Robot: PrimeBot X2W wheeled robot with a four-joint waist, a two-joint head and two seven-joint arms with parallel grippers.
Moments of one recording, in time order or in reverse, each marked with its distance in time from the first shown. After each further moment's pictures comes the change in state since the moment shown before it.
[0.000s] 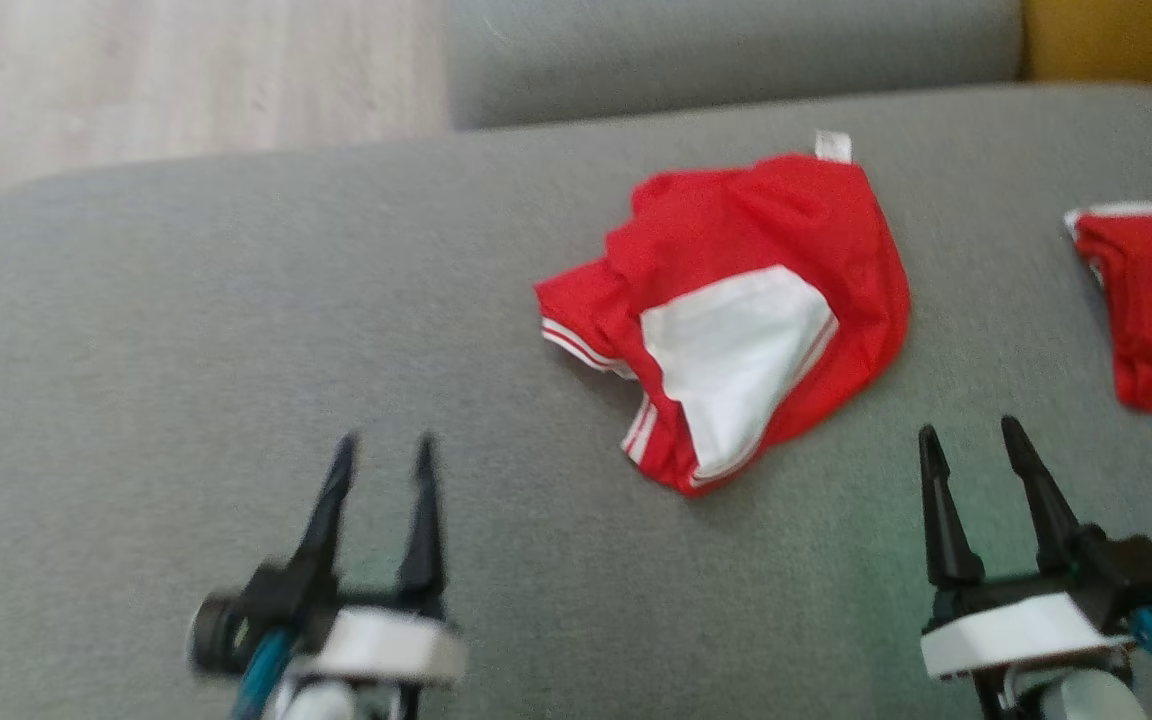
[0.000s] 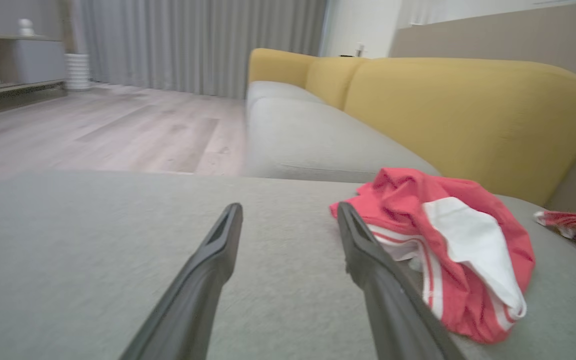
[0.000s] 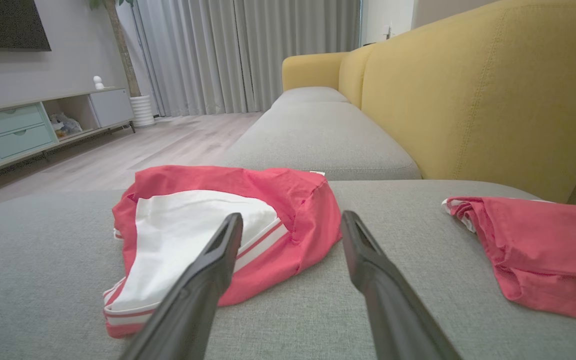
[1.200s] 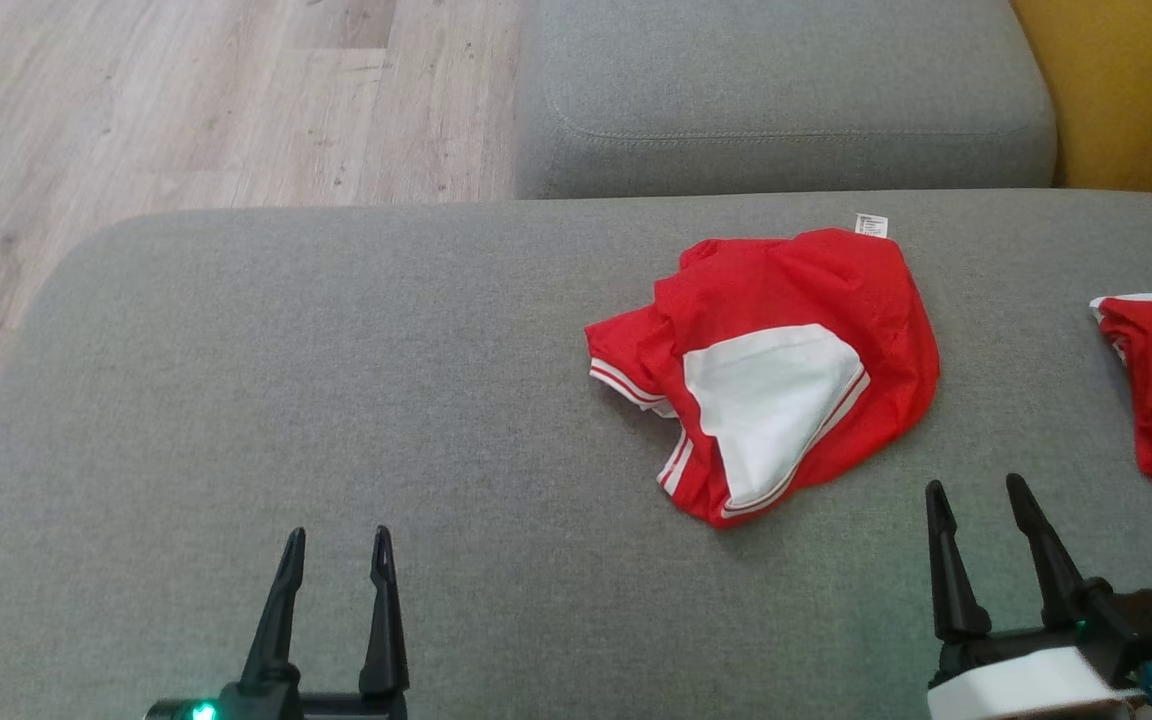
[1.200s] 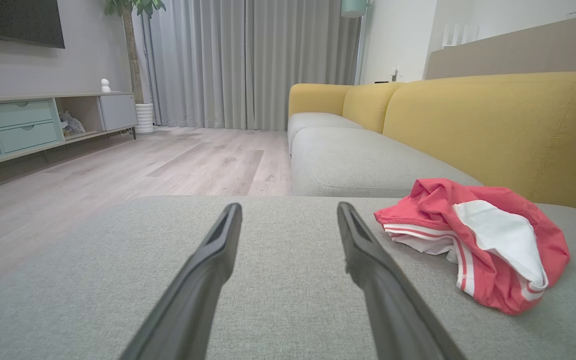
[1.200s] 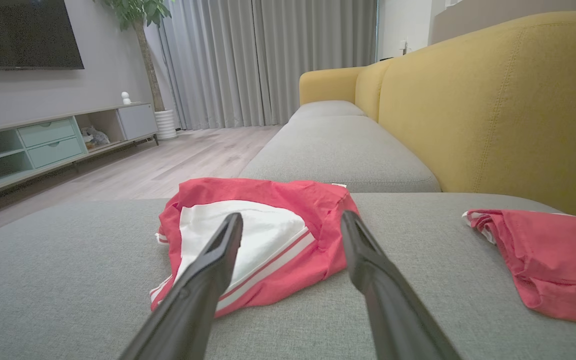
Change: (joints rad) left arm 0.283 0.006 0.116 -0.223 0.160 0.028 0.000; right arm 0.101 0.003 -0.009 -0.024 0.028 0.000 0.000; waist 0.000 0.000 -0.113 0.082
